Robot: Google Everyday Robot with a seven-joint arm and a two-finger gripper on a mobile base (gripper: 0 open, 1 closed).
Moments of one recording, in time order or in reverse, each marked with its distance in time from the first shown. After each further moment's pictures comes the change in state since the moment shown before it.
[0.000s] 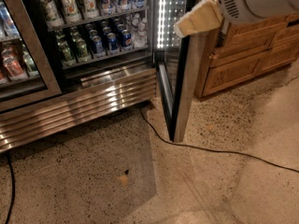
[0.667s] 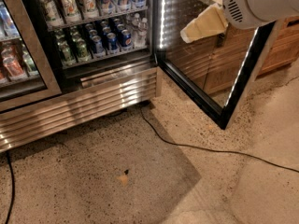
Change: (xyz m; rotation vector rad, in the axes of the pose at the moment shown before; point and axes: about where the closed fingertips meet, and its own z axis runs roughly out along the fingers) arm 0.023 -0.009 -0.003 0.038 0.094 0.019
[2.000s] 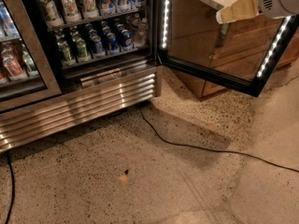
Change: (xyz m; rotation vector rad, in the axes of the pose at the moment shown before) arm 0.039 -0.109 0.047 0.141 0.008 0.235
